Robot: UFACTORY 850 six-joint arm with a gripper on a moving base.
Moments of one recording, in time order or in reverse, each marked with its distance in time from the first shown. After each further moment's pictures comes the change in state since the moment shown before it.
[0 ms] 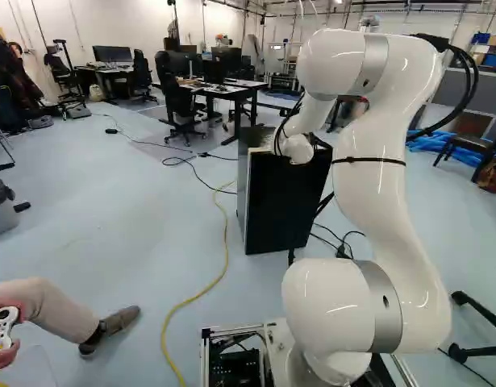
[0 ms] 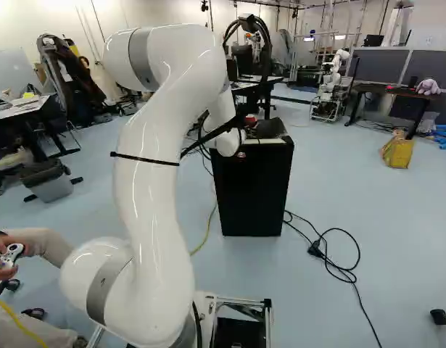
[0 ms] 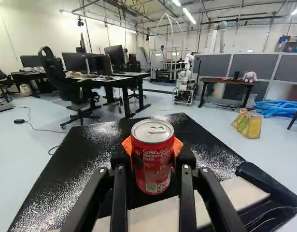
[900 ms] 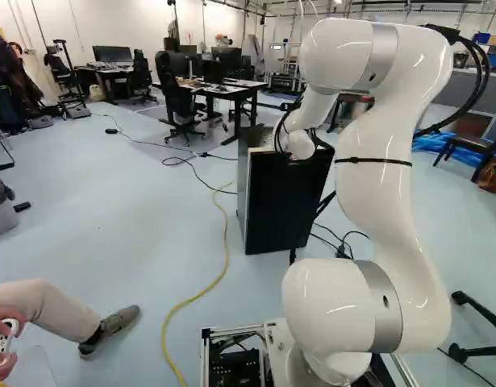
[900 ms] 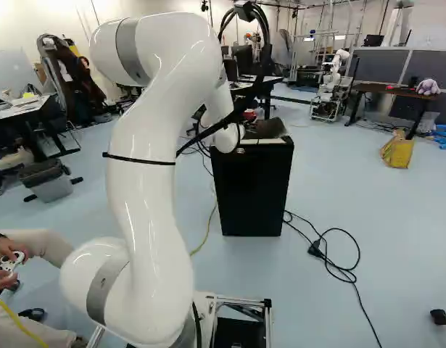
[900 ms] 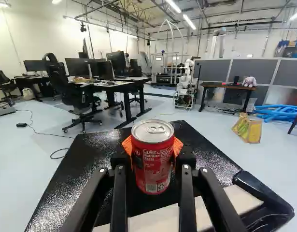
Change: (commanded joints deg) arm 0.4 3.3 2.1 -0.1 -0.3 0.0
